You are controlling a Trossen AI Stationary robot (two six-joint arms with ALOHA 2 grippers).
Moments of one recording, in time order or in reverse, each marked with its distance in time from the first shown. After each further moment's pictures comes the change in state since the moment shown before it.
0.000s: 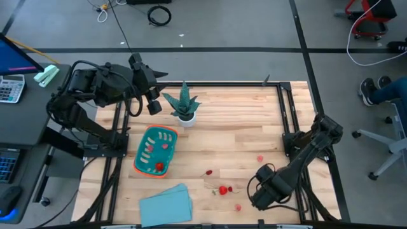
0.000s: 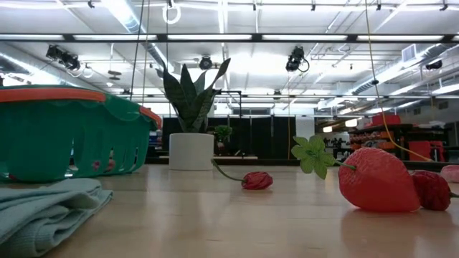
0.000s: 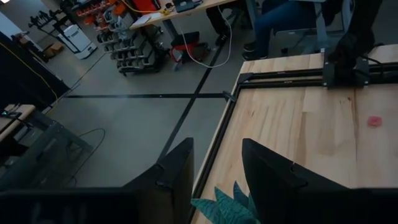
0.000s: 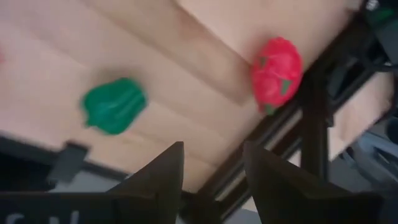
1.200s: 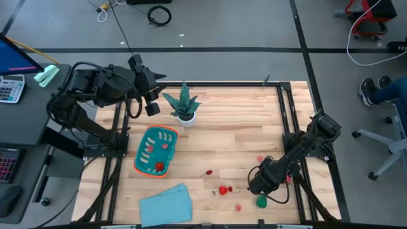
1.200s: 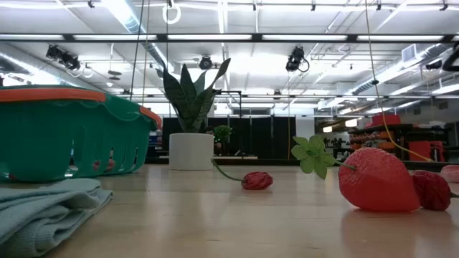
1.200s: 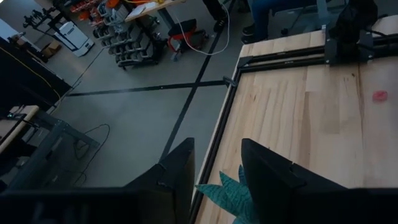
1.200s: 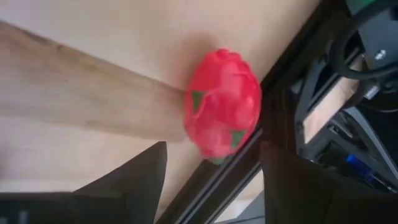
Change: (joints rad) left arm 0.000 0.000 0.000 -0.063 0.000 0.034; right arm -0.094 -0.002 -0.395 0.165 -0.157 -0.081
